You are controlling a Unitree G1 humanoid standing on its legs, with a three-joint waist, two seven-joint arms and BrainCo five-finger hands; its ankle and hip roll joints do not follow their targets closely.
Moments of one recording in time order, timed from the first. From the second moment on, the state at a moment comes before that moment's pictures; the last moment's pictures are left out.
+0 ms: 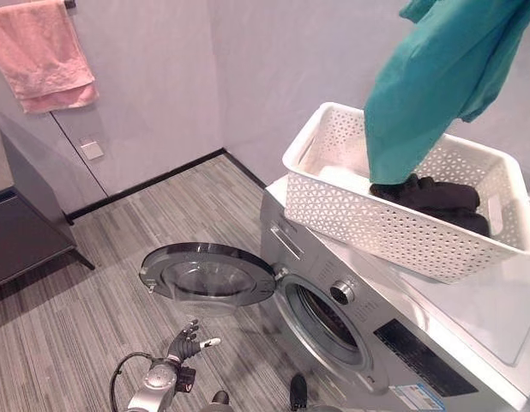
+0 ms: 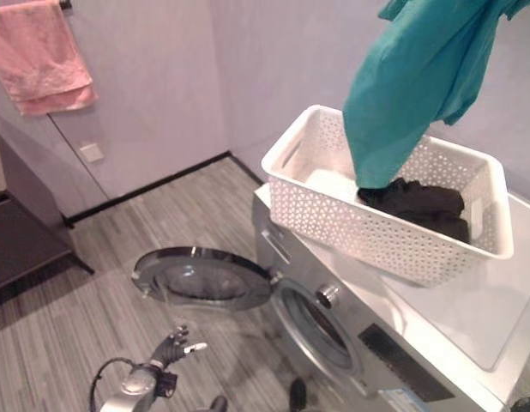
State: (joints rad) left arm 0.00 0.31 -0.29 0.80 -0.22 -0.09 0.02; right arm -1.42 -1.21 0.57 0.63 -0.06 0.02 -0.32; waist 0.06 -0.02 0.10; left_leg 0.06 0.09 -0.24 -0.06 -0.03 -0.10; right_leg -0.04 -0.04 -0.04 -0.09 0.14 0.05
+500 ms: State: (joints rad) left arm -0.01 0.31 -0.30 0.80 -0.19 -0.09 0.03; right arm -1.56 -1.33 0.59 0.70 0.00 0.03 -0.43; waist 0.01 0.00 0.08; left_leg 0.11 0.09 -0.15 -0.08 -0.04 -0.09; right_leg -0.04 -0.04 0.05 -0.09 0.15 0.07
